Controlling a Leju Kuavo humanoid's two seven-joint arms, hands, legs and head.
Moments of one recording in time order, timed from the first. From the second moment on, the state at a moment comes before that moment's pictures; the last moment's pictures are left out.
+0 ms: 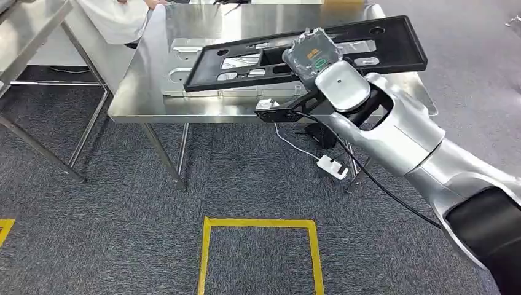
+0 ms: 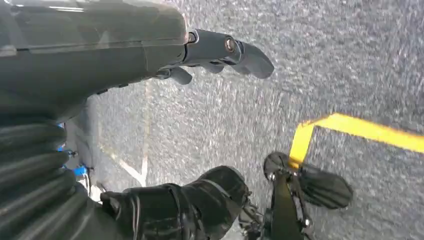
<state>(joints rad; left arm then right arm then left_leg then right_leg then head) -0.10 0.14 -0.77 -0.18 1.04 0.29 0.08 -1.26 -0.24 1.09 -1.06 1.13 0.41 0.11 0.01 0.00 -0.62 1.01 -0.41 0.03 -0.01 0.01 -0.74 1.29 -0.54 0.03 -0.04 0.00</state>
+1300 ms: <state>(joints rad) -0.11 0.15 -0.78 -0.18 1.03 0.30 0.08 -1.27 -0.23 1.11 -1.04 1.13 0.40 0.07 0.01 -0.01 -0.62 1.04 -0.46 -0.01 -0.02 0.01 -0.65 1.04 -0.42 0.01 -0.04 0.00</state>
